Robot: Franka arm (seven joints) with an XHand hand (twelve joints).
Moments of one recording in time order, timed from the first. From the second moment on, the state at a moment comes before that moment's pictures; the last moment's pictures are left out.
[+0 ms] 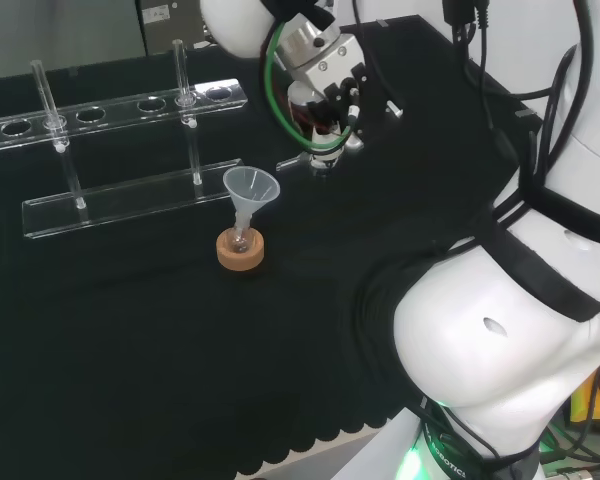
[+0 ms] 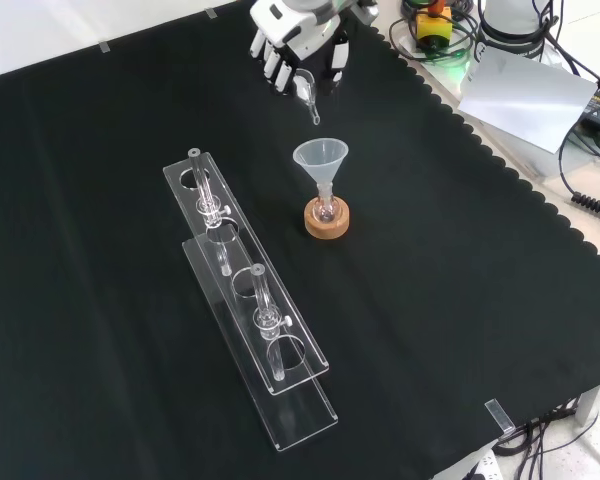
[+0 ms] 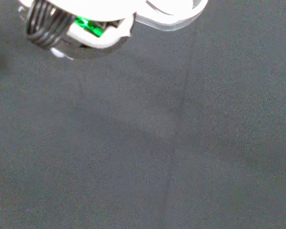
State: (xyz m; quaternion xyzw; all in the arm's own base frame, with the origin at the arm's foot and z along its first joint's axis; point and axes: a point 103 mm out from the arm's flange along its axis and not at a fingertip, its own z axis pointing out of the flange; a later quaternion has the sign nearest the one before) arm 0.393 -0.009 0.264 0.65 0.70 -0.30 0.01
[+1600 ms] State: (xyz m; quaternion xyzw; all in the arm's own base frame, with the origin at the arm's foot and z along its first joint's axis) arm 0.422 0.040 0.268 0.60 0.70 -0.39 0.05
